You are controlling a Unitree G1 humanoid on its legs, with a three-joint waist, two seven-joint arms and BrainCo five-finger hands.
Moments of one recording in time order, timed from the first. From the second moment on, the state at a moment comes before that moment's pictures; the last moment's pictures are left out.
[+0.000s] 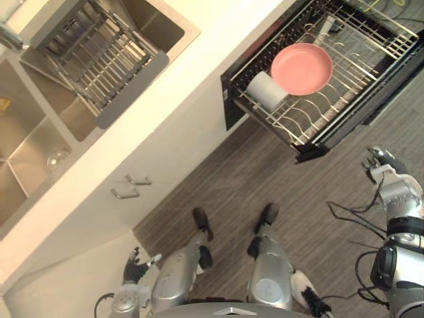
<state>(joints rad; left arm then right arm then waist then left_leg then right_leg) 0.14 0.09 -0.10 0.85 -0.11 -0.24 0.22 -0.62 -0.73 -0.39 0.88 0.99 0.19 0.03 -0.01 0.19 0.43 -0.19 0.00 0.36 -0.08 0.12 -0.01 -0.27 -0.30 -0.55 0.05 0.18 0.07</state>
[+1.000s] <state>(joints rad) 0.11 0.07 -0.20 0.79 -0.24 -0.24 0.12 -1.17 -0.83 0.03 1.16 0.80 0.13 -0.06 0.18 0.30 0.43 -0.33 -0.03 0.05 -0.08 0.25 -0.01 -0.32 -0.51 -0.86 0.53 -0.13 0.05</state>
